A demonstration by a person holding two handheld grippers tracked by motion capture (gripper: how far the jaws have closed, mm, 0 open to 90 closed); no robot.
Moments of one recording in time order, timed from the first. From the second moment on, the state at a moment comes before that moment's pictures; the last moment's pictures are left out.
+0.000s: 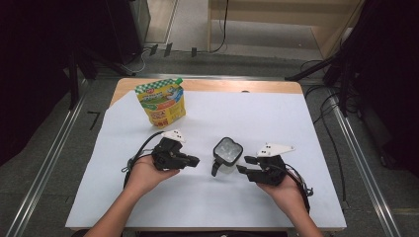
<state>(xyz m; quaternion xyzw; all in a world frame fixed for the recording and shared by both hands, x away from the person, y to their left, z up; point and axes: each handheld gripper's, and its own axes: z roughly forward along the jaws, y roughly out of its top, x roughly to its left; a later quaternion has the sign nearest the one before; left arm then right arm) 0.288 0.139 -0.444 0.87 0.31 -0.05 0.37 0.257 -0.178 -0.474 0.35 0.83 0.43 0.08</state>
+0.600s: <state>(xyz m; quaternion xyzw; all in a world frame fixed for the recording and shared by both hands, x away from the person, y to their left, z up) 0.301 0.117 -0.459 0.89 0.29 -0.06 0.35 0.266 -0.181 -0.476 0.39 0.81 0.43 0.06</state>
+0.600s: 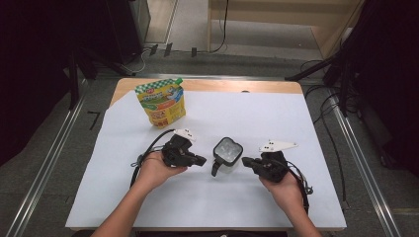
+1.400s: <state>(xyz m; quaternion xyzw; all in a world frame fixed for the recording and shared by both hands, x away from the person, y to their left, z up) 0.291 0.095 -0.462 0.88 0.29 -0.06 0.36 0.265 -0.174 -0.476 0.39 0.81 0.43 0.07</state>
